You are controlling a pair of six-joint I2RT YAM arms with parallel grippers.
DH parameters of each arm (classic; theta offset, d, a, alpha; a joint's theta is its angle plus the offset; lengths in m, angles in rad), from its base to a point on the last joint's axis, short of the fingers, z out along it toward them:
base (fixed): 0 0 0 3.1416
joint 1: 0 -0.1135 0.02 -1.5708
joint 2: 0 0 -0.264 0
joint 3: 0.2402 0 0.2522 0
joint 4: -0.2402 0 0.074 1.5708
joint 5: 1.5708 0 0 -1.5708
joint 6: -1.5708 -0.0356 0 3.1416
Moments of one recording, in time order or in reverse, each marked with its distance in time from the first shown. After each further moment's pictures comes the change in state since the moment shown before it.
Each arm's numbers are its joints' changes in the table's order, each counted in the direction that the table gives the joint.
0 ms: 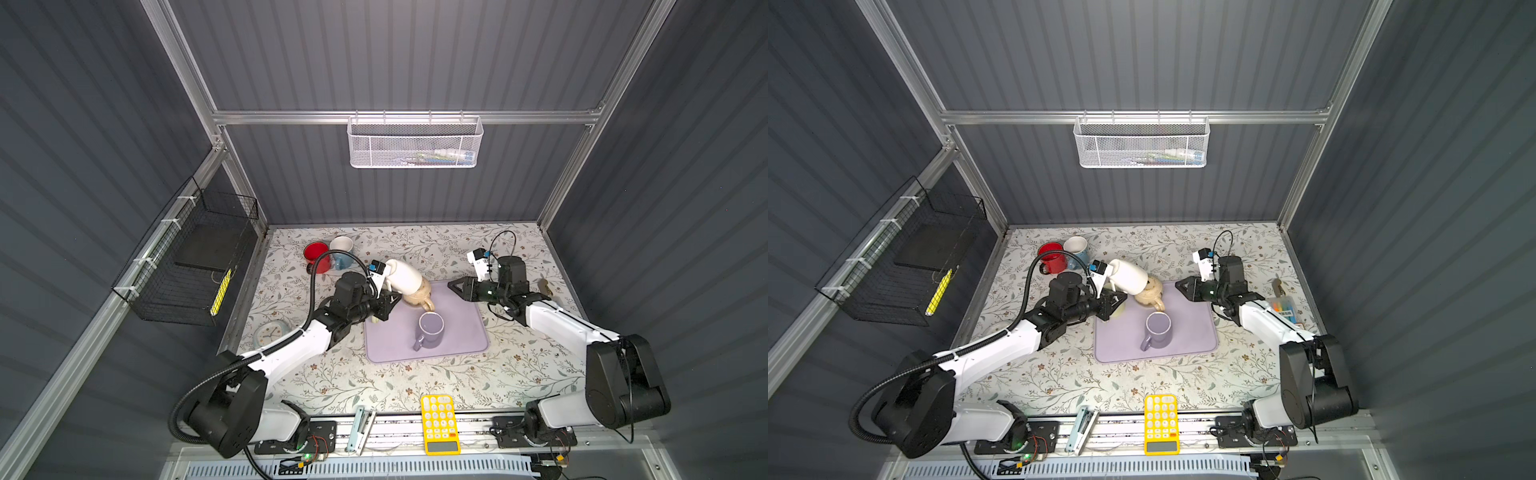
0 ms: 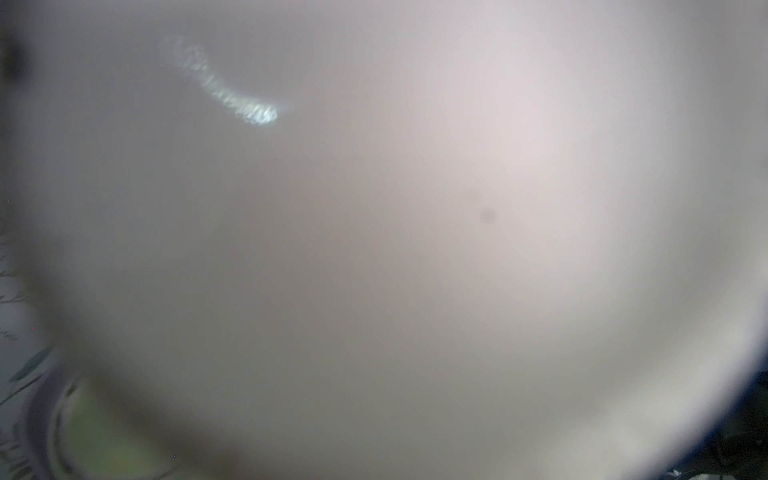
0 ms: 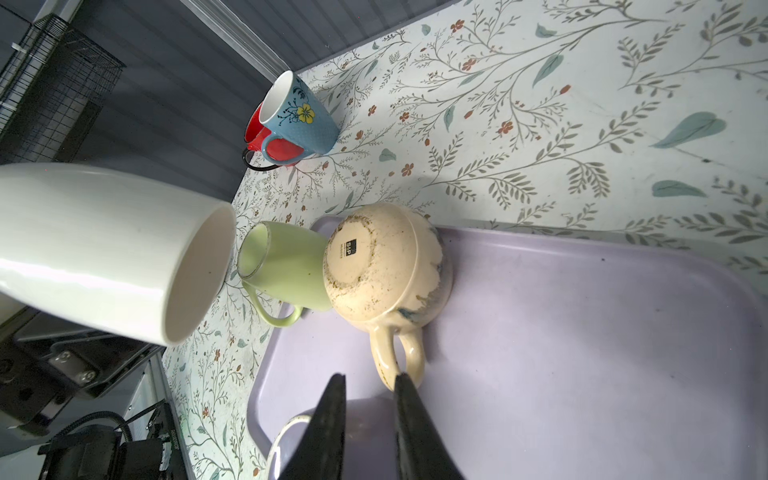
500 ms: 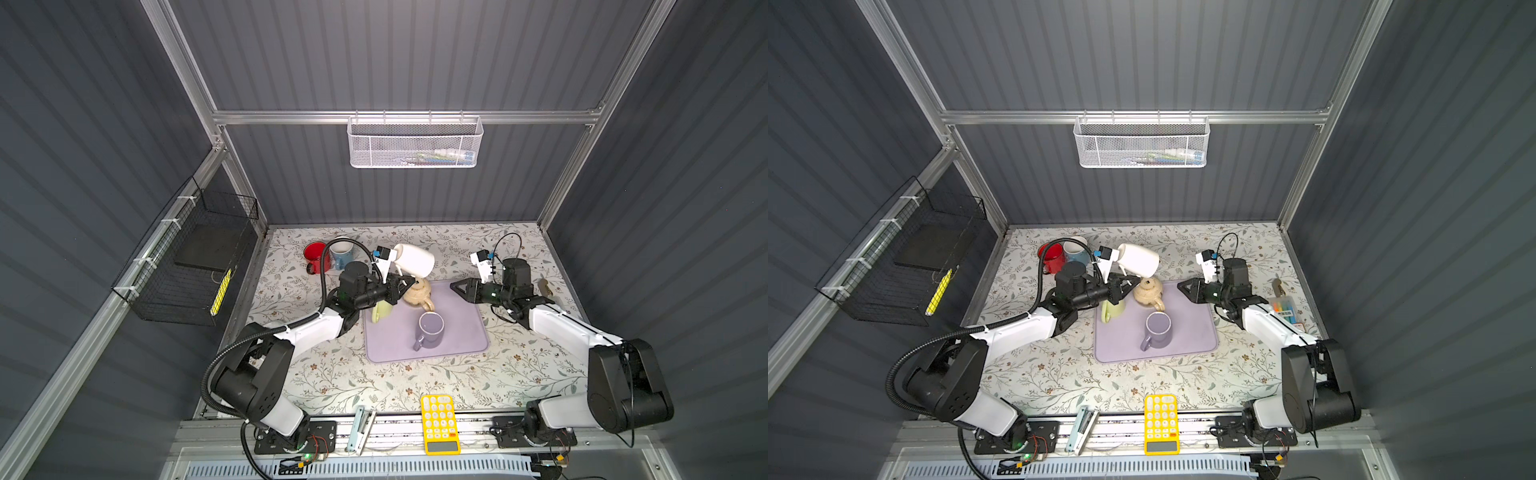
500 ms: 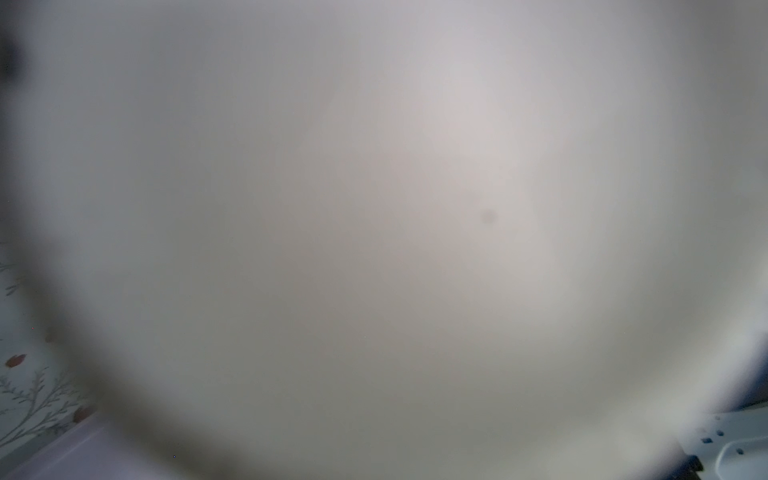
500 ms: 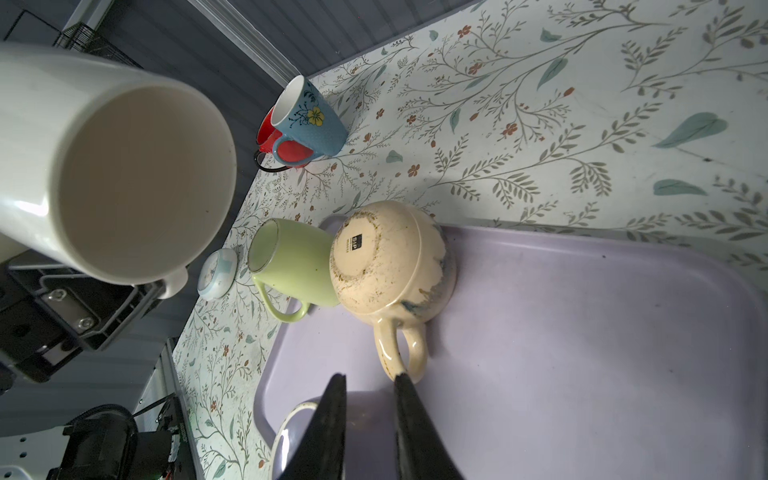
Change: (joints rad) left arm -0.021 -0.180 0.081 0.332 0.166 0.161; right arm 0.024 0.023 -0.042 0.042 -0.049 0.000
